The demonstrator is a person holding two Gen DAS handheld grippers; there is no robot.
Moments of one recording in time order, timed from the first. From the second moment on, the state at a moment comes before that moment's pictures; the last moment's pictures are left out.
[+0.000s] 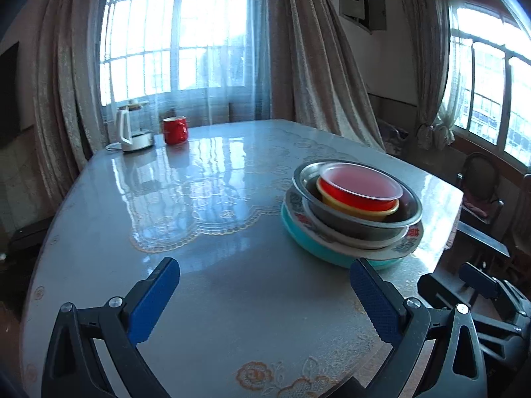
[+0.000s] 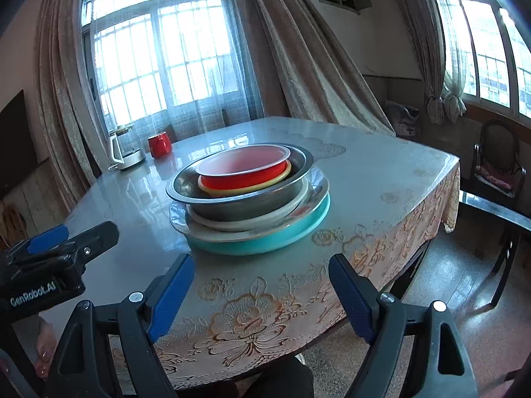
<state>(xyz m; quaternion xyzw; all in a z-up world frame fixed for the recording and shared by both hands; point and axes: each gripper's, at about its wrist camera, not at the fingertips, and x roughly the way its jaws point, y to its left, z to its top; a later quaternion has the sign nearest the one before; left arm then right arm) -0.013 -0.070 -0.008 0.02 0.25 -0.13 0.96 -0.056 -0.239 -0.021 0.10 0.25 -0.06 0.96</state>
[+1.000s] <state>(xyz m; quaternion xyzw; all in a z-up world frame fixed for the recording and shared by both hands) -0.015 -0.072 -0.016 0.05 0.26 -0.11 0.96 -0.051 -0.248 -0.023 0.11 0.27 -0.08 0.95</state>
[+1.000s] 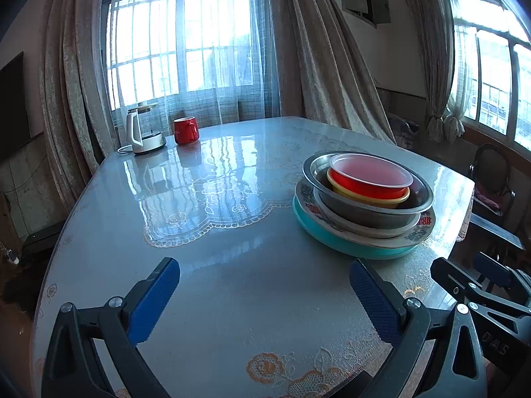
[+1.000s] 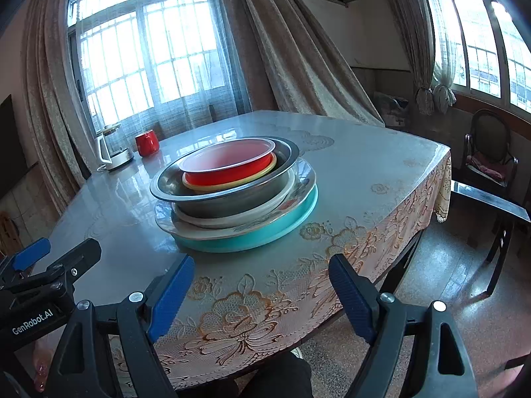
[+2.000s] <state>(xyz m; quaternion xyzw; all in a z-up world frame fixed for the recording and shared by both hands) -0.012 -0.073 -0.023 0.05 0.28 -0.11 0.95 -0.048 -0.251 -0.026 0.11 0.27 -0.09 0.95</state>
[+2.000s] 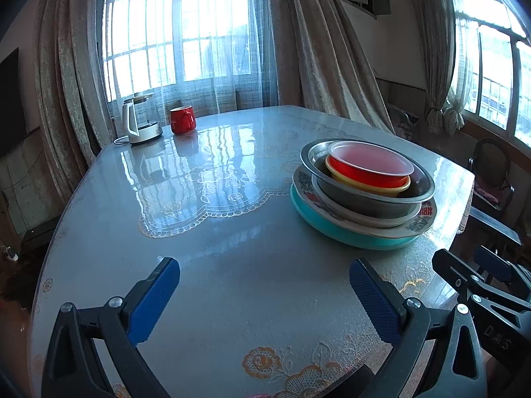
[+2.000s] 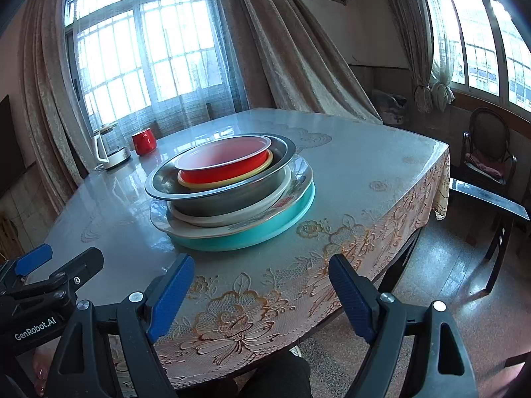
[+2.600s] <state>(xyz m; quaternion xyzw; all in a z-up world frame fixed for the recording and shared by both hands) -0.010 -0.075 -0.024 0.05 0.29 -0.11 0.95 -0.047 -0.254 -0.026 0.11 0.28 -0.09 0.95</state>
